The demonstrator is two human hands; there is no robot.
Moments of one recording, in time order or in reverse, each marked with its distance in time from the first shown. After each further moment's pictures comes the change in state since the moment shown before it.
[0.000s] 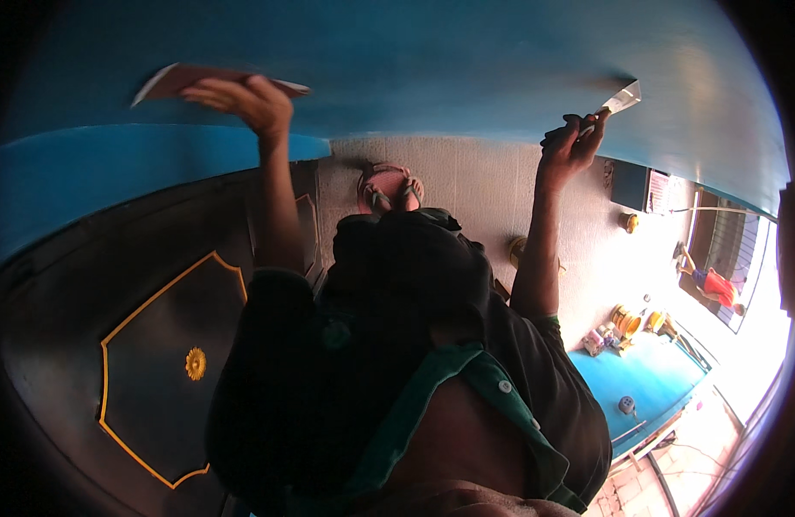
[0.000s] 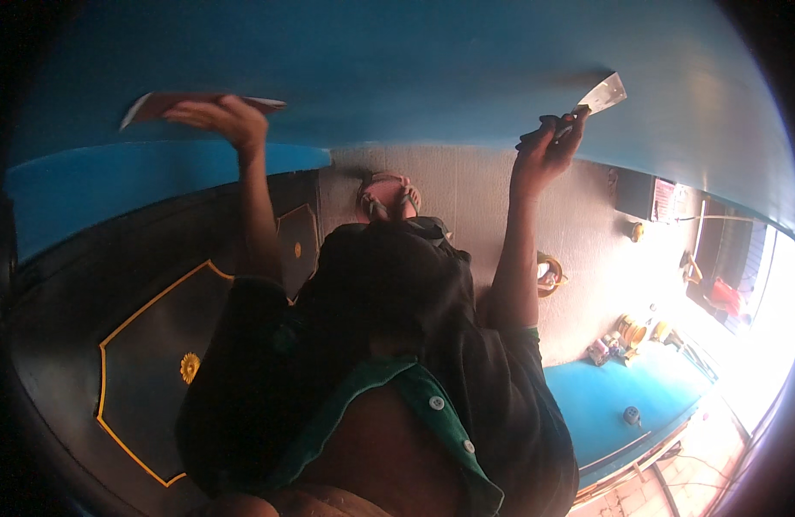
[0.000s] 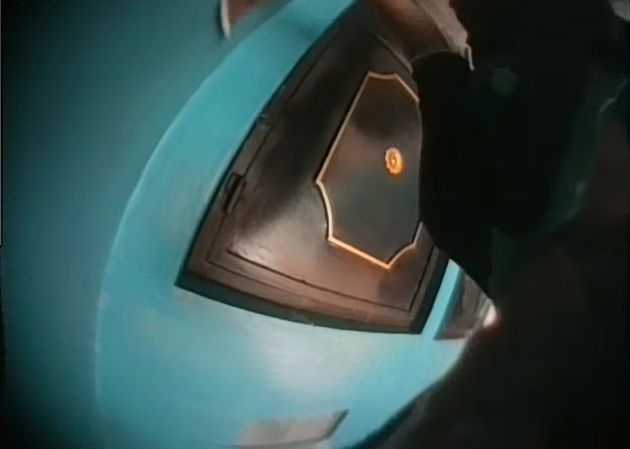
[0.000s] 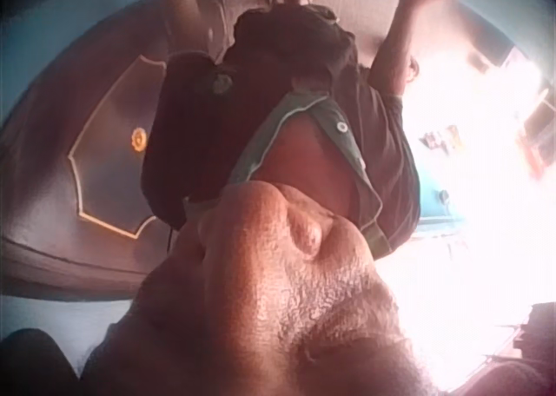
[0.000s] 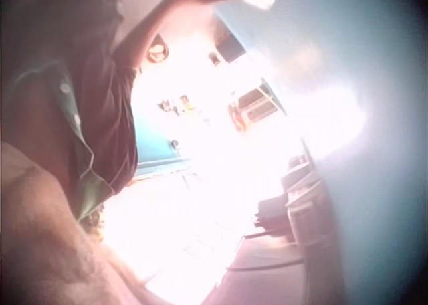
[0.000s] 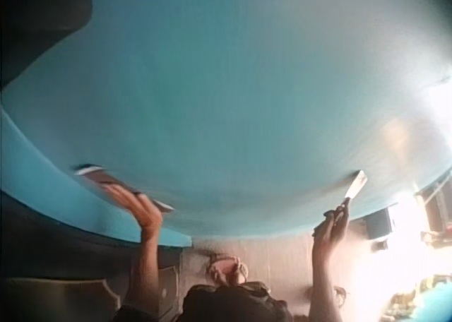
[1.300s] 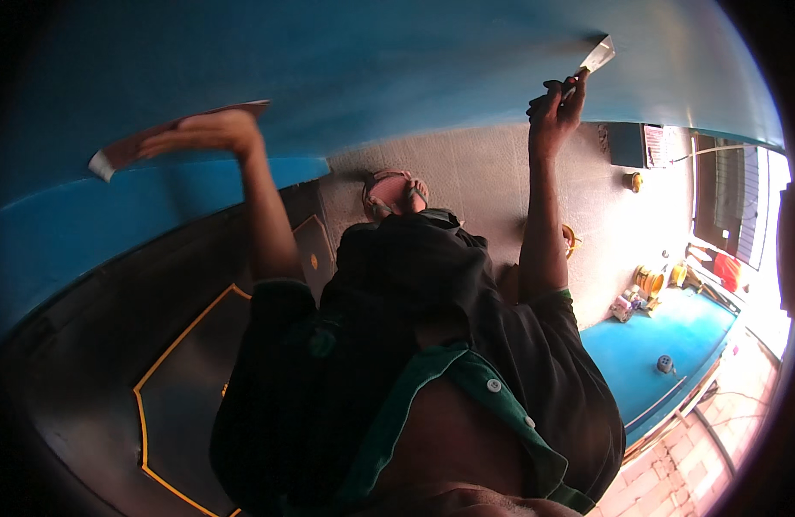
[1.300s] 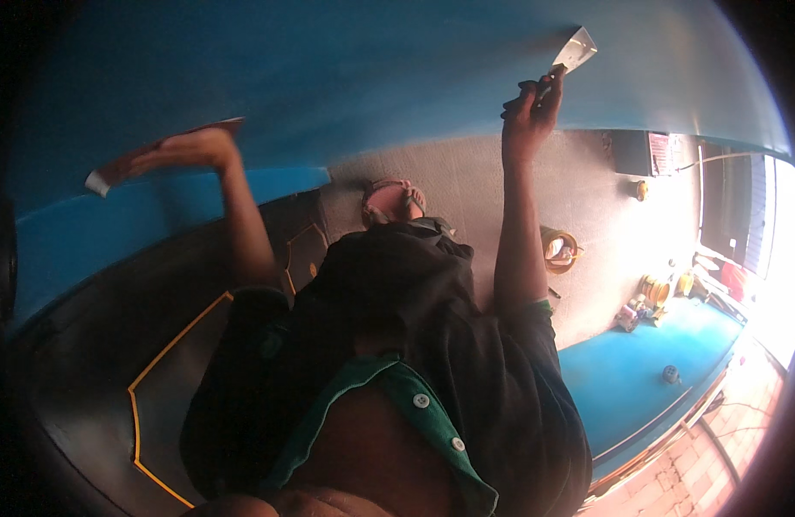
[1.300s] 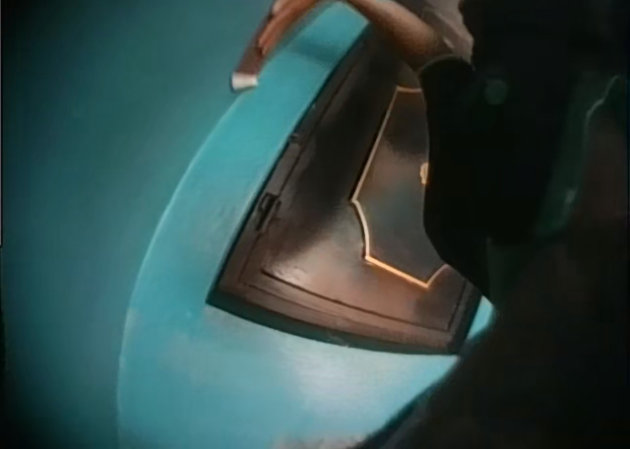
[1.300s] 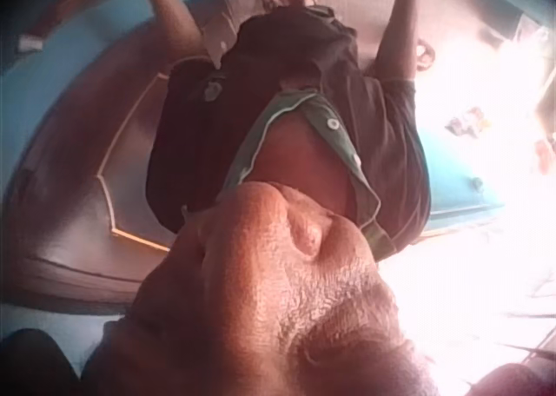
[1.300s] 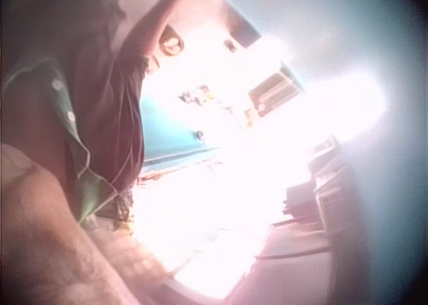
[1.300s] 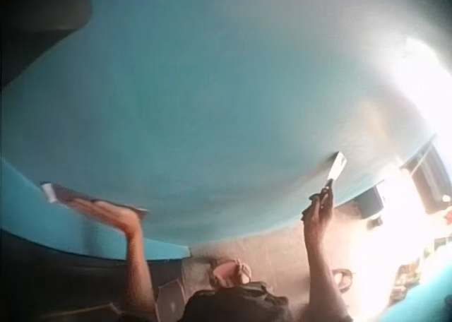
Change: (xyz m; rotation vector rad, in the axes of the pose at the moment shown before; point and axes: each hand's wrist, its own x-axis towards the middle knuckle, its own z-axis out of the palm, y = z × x) left_hand 0.026 -0.061 0.017 0.293 0.240 0.174; right_hand -0.001 0.007 0.009 0.004 0.045 0.072
